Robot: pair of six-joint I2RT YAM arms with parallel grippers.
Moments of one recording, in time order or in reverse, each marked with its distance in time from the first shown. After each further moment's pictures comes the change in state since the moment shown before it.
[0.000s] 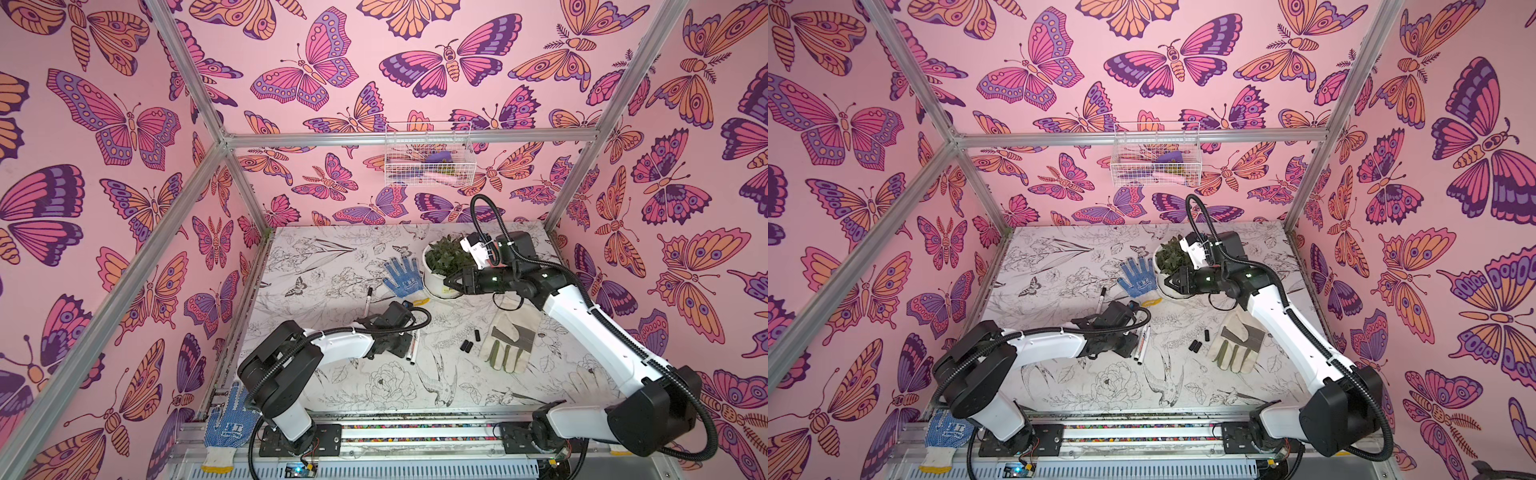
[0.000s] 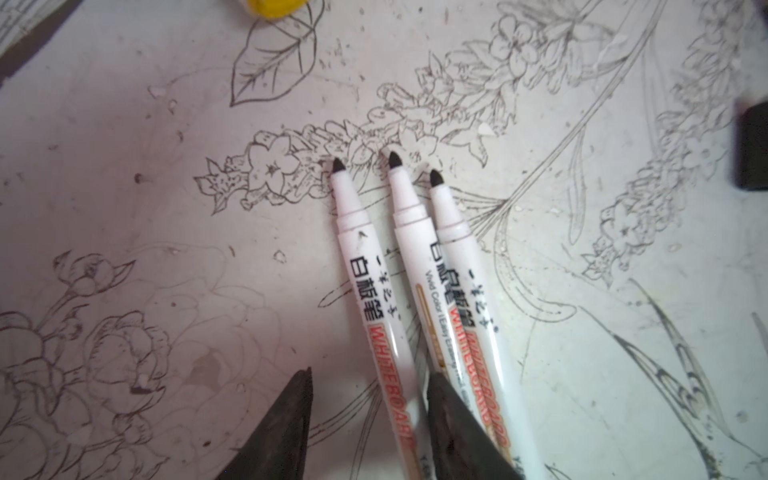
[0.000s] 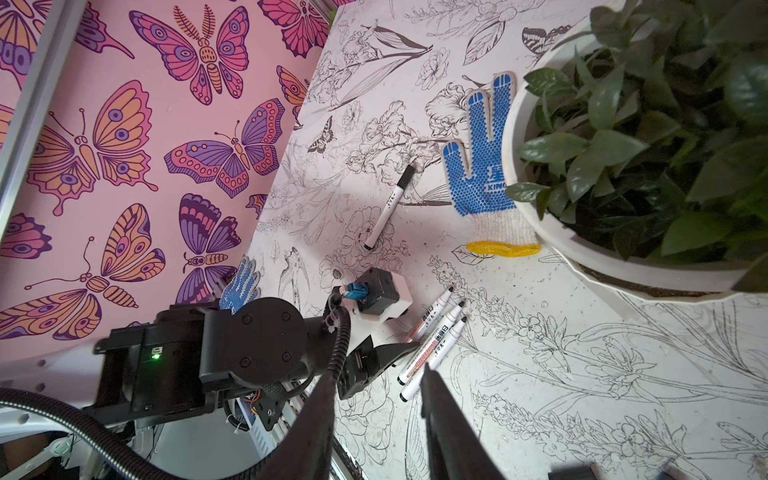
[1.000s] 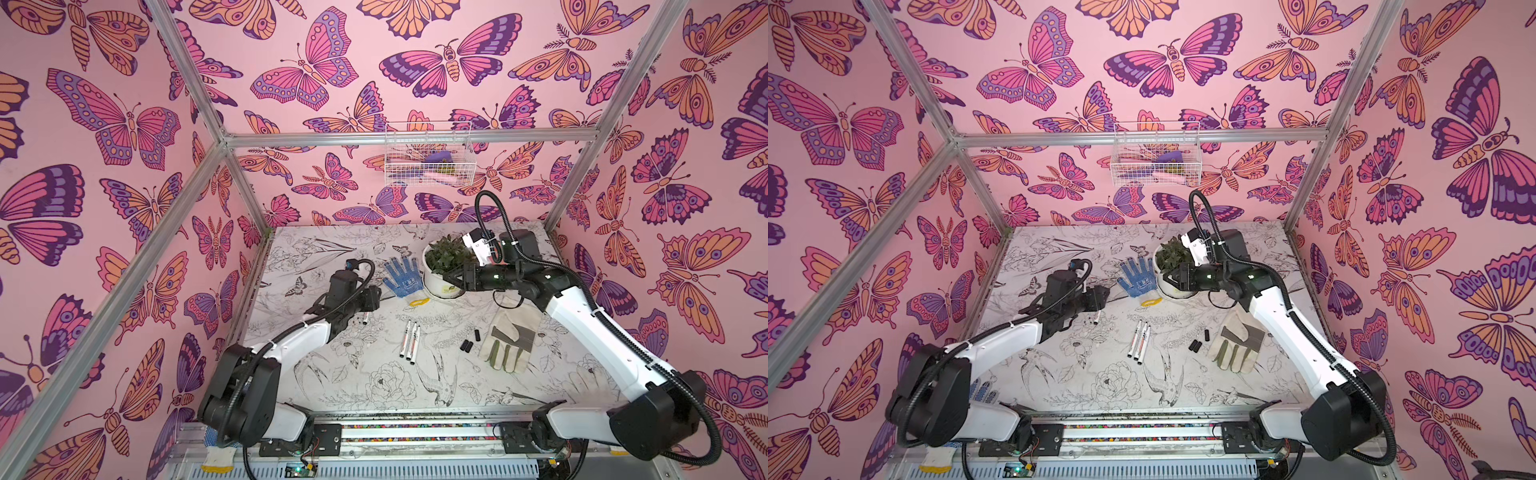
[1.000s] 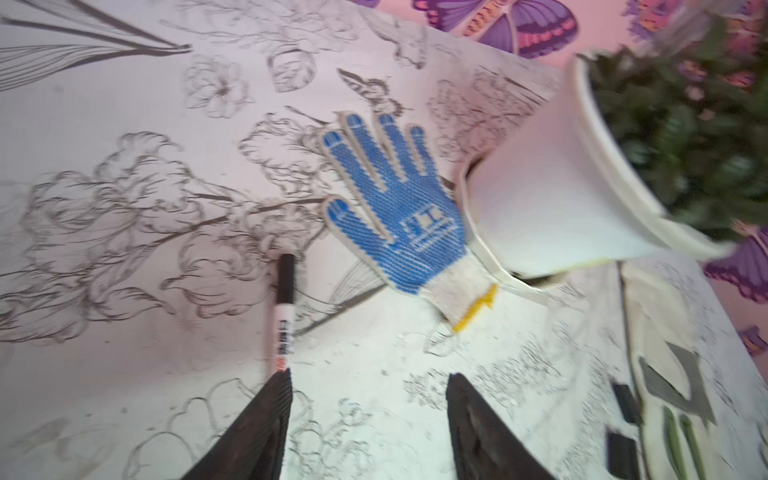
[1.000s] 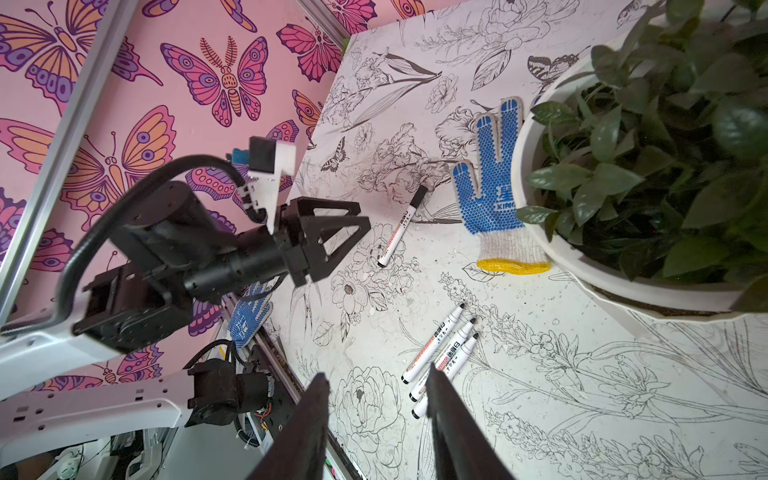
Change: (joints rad) left arm 0.355 -0.248 -0.058 0.239 0.150 -0.126; right arm 0.000 -0.020 0.000 0.048 -0.005 0.045
